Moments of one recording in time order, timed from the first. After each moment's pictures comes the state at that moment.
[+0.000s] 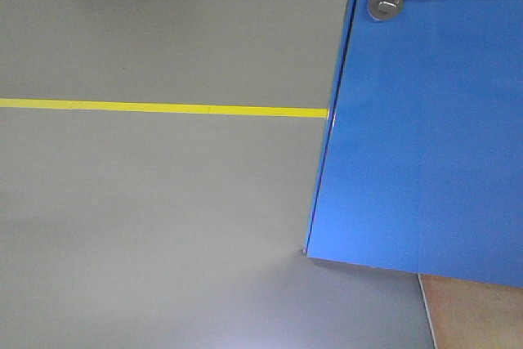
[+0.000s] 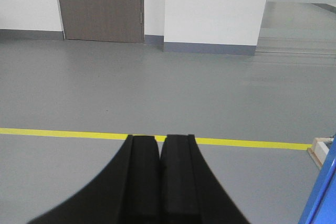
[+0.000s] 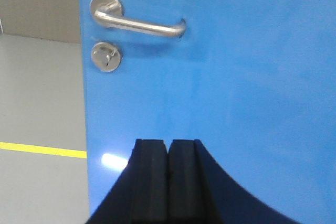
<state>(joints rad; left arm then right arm) 0.03 -0.01 0.03 0.00 0.21 -0.02 0.01 0.47 -0.44 -0.16 0.23 -0.02</state>
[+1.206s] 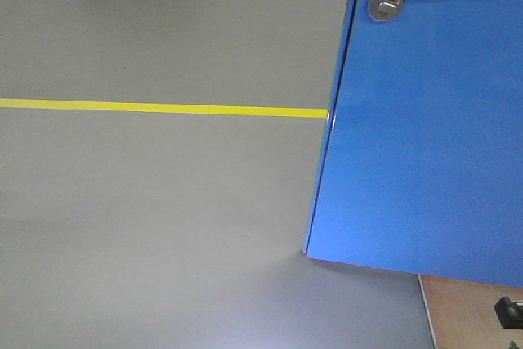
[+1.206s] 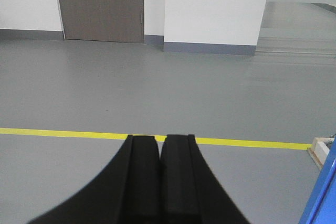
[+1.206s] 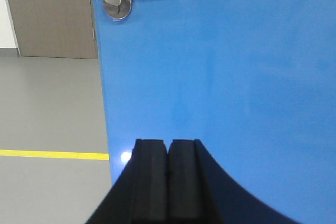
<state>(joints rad) 0.03 -0.01 0.03 0.00 0.21 -0.02 0.01 -0.01 0.03 -0.05 0.17 -0.02</state>
